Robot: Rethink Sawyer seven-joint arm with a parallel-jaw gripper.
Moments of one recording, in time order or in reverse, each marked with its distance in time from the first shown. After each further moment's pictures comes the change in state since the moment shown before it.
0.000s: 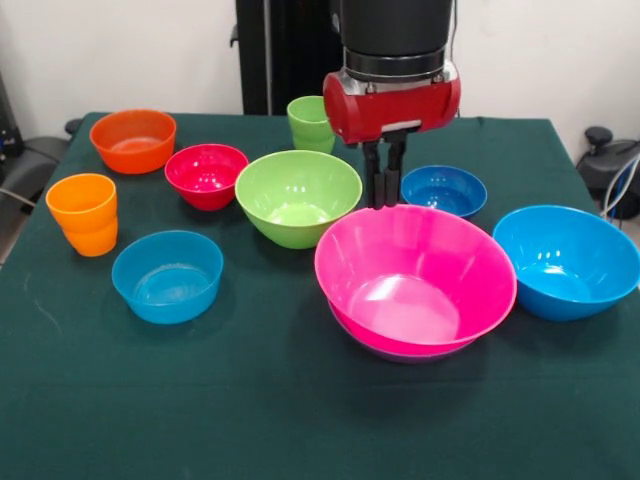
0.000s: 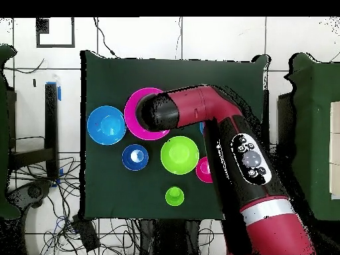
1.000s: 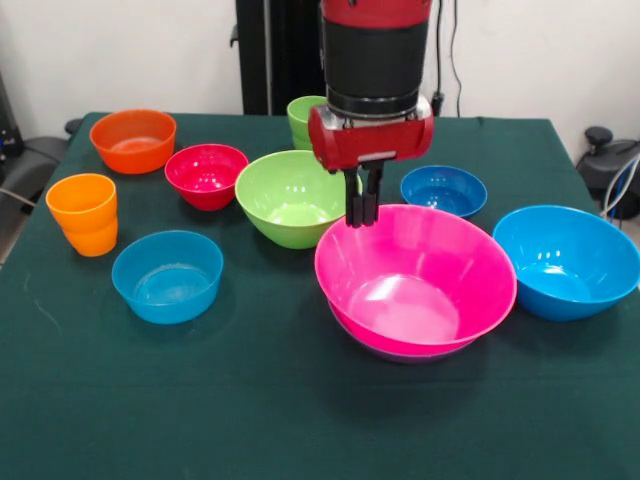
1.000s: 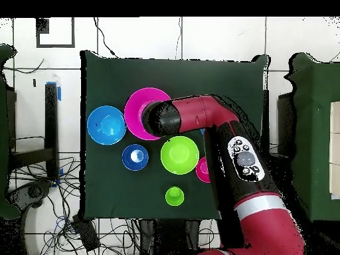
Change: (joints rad) arm 0.045 0.070 -0.107 0.000 0.022 -0.066 0.028
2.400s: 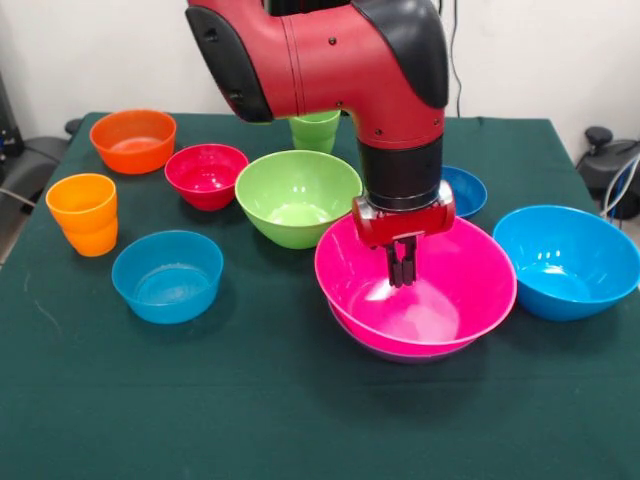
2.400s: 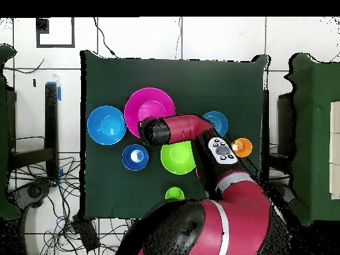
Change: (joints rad) arm 0.053 0.238 -0.065 -0.003 0.045 -0.225 0.068
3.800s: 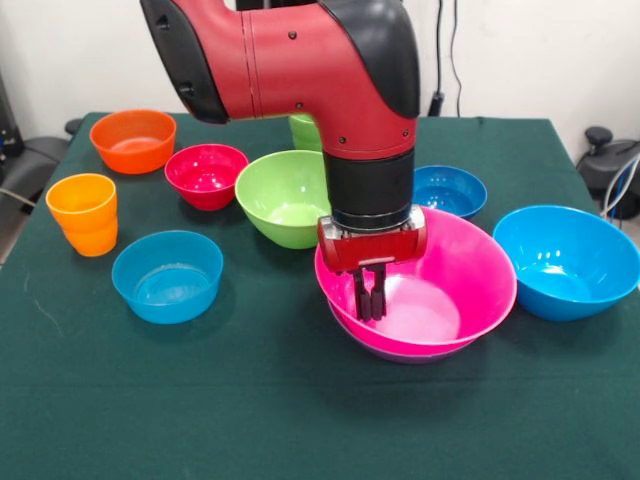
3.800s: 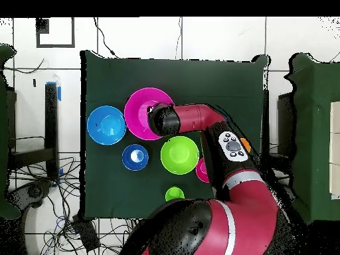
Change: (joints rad) arm -0.017 0.005 -0.009 -0.109 -0.014 -0.023 0.000
